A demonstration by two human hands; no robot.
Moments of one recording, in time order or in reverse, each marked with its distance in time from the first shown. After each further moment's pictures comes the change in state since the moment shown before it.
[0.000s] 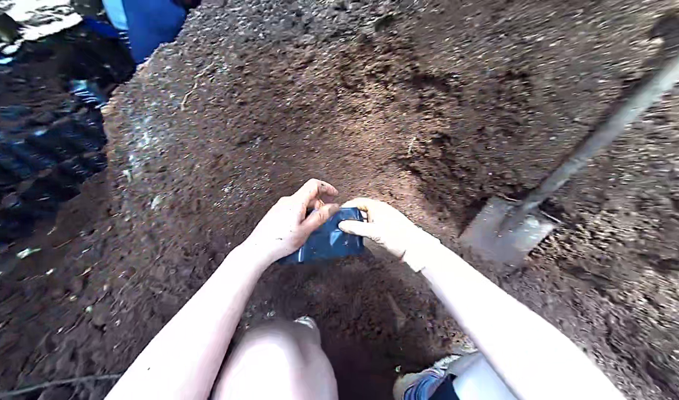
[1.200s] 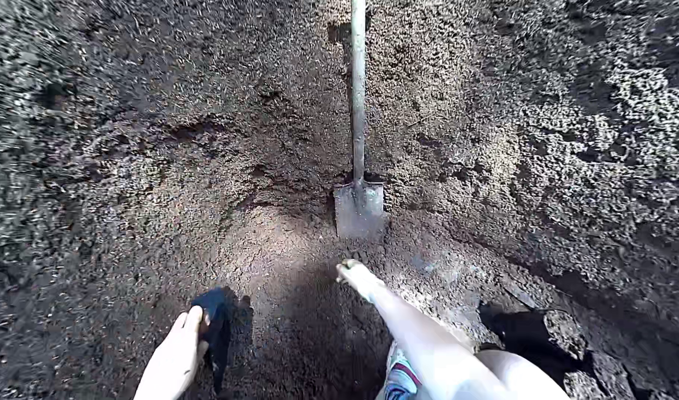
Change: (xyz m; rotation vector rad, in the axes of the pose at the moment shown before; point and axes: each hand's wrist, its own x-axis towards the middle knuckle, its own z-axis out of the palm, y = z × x) left_hand 0.134 -0.060 0.147 0.607 -0.495 -0.218; right_hand -0.100 0.265 -0.152 0.181 0.744 0.855
